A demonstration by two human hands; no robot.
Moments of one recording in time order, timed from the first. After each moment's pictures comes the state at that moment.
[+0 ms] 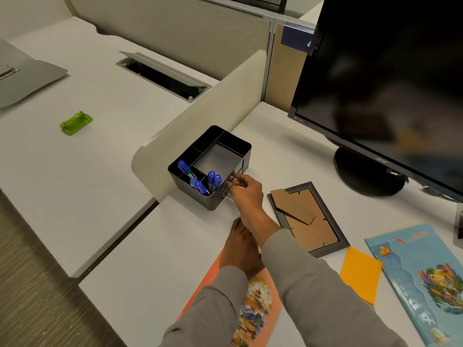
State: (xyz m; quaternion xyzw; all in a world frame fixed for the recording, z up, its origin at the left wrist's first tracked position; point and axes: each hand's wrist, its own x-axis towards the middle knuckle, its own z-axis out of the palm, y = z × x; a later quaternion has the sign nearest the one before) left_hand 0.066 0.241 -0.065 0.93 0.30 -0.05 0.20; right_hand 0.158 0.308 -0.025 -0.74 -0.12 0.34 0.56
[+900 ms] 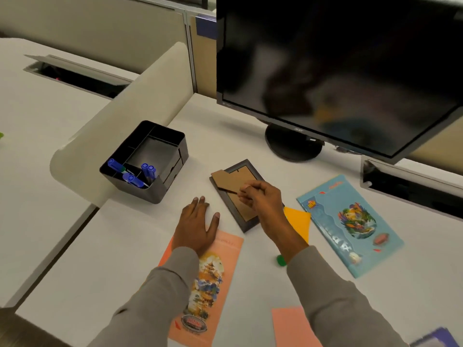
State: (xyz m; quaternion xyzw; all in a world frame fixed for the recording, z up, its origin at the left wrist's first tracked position) left_hand 0.068 0.228 -0.068 0.91 0.33 0.05 0.24; right_hand 0.222 0.115 0.004 -0.69 -0.02 0.31 0.65
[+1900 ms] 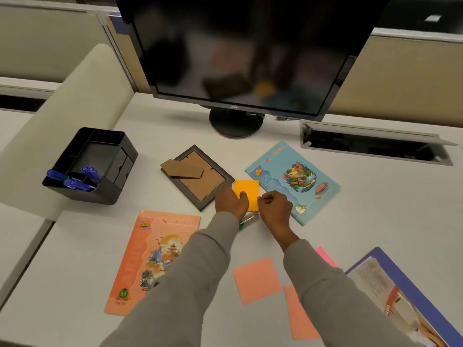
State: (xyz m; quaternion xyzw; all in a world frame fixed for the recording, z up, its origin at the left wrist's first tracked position) left_hand 0.189 0.068 -0.026 0.80 0.37 -0.01 0.47; right_hand 0.231 -0.048 -0.043 -0.90 0.02 0.09 0.43
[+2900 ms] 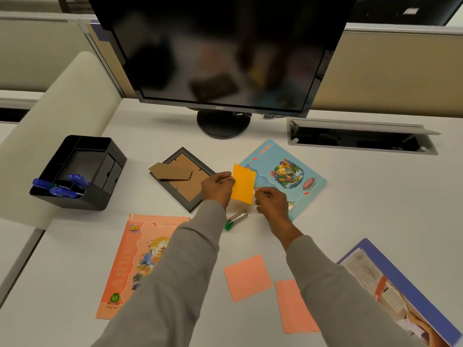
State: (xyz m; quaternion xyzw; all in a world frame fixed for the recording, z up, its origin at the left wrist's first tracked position) left_hand 0.204 0.064 0.012 0.60 0.44 0.09 0.66; right_hand 0.242 -0.071 -0.036 -0.79 0.11 0.18 0.57
